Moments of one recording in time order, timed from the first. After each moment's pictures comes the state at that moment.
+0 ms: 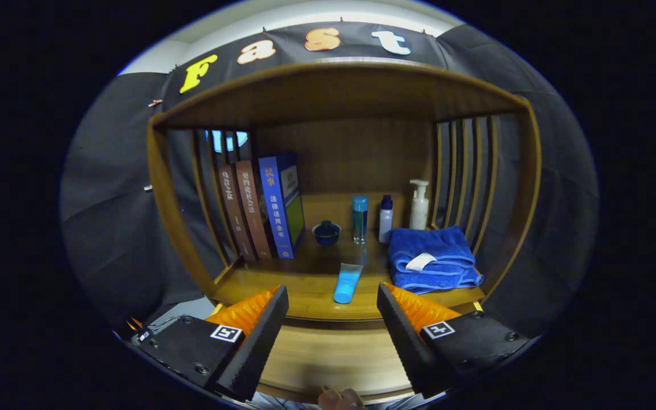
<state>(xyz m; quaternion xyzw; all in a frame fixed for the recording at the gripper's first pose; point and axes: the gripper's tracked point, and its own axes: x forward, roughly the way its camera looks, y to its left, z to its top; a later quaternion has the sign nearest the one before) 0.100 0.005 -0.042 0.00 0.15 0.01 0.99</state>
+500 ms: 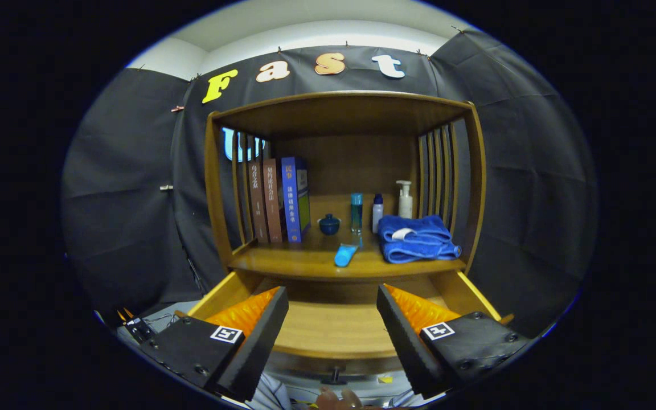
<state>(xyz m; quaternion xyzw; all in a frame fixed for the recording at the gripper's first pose) -0.013 0.005 -0.119 -0.01 0.11 0.01 0.99</state>
